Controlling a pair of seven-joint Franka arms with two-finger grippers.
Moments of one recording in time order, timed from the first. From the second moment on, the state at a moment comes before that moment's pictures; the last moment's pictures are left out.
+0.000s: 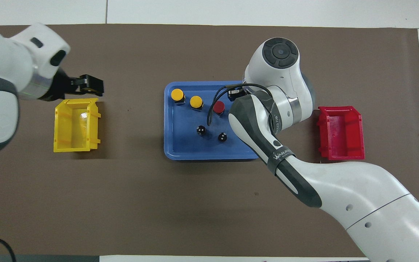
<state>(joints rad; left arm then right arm) -0.34 0.14 -0.02 -1.67 -0.02 1.92 -0.36 0.33 0.55 0.08 -1.52 0.02 2.08 0.33</state>
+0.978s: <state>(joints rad) -0.50 0.50 -0.02 -1.61 -0.02 2.22 -0.60 -0.02 0.22 0.06 -1.59 0.02 1.65 -0.09</state>
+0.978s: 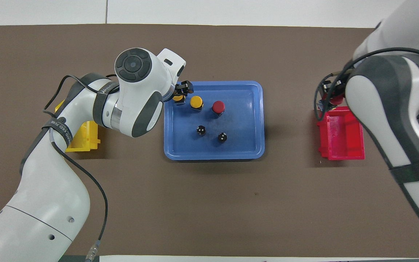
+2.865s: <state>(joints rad) -0.09 -0.03 0.04 -2.16 0.00 2.15 -0.01 -0.11 0.02 0.07 -2.24 0.02 2.14 -0.15</state>
